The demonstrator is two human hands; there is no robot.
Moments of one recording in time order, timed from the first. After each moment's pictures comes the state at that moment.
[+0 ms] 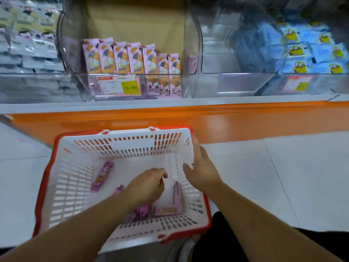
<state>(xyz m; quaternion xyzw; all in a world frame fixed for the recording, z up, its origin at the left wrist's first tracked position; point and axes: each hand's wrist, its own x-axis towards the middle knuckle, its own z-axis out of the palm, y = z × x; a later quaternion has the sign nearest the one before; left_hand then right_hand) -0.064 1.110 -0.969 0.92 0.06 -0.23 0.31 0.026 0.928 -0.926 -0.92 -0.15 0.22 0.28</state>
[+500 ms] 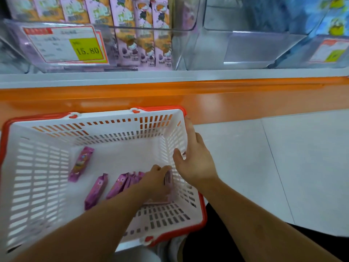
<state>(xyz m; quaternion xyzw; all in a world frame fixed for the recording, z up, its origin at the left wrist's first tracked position) -0.046 1.055 -1.085 0.85 0.07 -0.39 0.35 0.031 0.926 -0.960 -0.94 -0.13 0.17 0.27</state>
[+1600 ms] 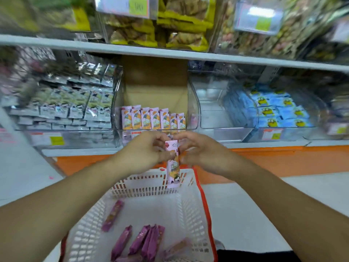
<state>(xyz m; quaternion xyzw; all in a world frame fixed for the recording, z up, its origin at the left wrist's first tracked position) -0.019 1.175 -0.730 0.83 0.08 -0.01 0.56 0.060 0.984 -0.710 -0.81 -0.27 0.30 0.42</state>
